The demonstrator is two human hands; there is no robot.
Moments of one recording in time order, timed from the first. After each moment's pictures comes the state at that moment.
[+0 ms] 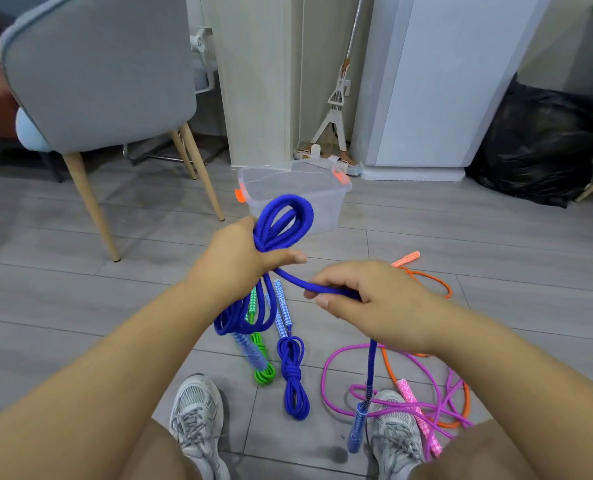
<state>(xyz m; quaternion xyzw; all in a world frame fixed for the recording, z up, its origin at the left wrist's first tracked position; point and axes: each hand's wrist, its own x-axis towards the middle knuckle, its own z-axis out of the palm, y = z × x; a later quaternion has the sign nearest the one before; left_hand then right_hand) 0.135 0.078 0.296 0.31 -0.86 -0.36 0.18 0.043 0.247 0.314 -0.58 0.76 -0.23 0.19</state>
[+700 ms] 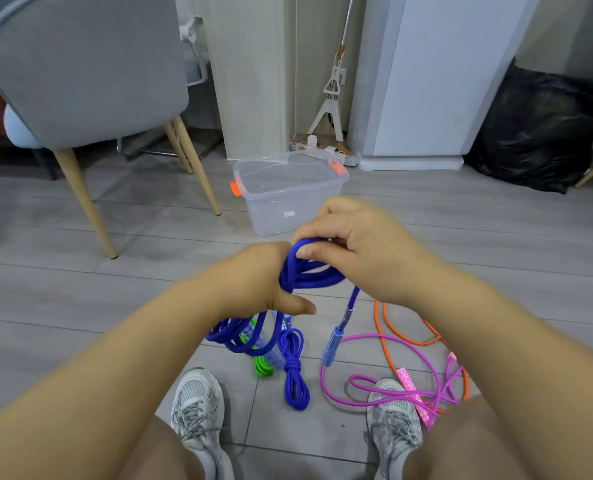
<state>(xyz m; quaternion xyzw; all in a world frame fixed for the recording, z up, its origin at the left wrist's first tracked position) 0.132 0.091 0.288 0.14 -0.95 -0.28 -0.01 0.025 0.224 0.323 -0.62 0.72 -0.31 0.04</state>
